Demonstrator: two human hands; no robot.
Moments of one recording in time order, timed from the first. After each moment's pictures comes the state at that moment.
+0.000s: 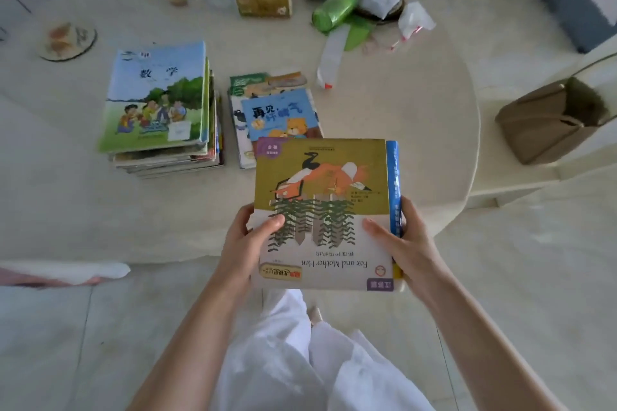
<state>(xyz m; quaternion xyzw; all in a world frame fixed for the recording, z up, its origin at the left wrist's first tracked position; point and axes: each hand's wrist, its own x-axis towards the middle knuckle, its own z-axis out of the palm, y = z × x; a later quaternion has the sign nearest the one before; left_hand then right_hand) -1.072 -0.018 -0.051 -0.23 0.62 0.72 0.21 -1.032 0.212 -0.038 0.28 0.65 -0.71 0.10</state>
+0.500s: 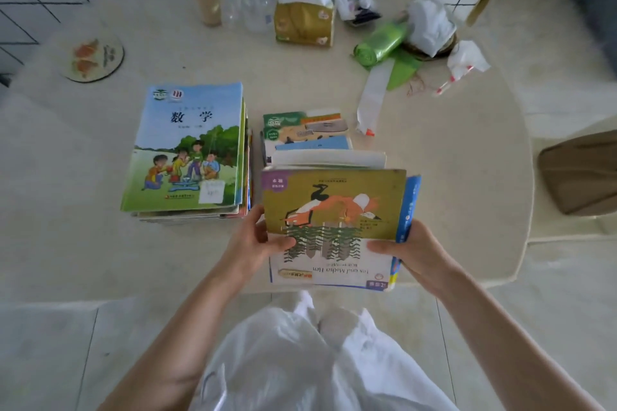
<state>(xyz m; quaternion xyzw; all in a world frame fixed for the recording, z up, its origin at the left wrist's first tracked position) -1.218 -0.073 -0.085 -0.12 0.68 0.68 0.27 -1.193 0.202 -0.070 0.23 0.69 -0.64 0.23</state>
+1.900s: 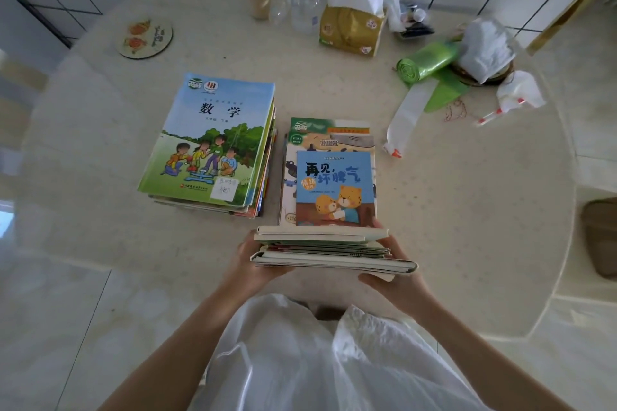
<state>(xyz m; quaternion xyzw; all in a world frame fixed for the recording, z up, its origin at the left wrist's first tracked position) -1.190 -0.079 -0.156 -0.12 0.81 0.57 0.10 -1.207 0.217 -0.132 -0.02 0.79 -0.57 0.22</state>
